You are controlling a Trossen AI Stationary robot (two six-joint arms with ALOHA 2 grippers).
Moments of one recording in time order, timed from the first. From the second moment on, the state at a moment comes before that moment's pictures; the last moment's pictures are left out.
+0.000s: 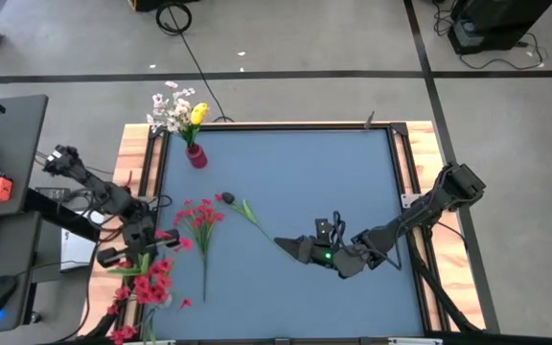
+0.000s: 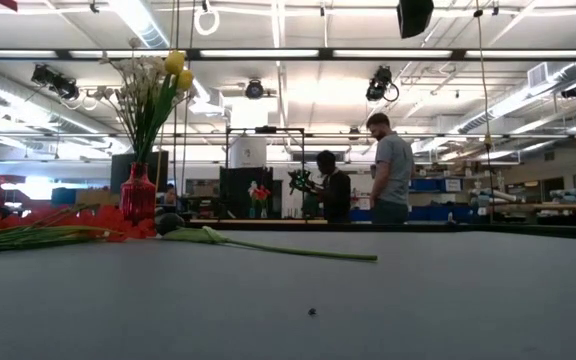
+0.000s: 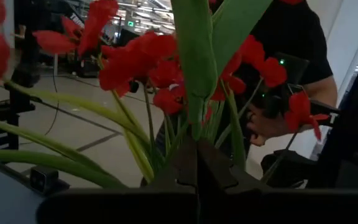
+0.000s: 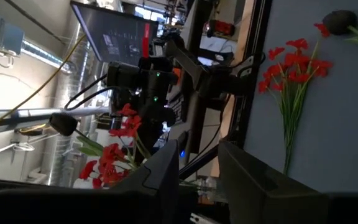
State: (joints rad) left arm -0.60 0.39 0.30 0.23 0.59 -0.27; right arm 0.54 1.68 1.05 0.50 0.85 1.48
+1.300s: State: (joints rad) left arm -0.73 0.47 0.37 0.15 0.60 -0.36; right arm 0.52 1.68 1.05 0.49 0.66 1.49
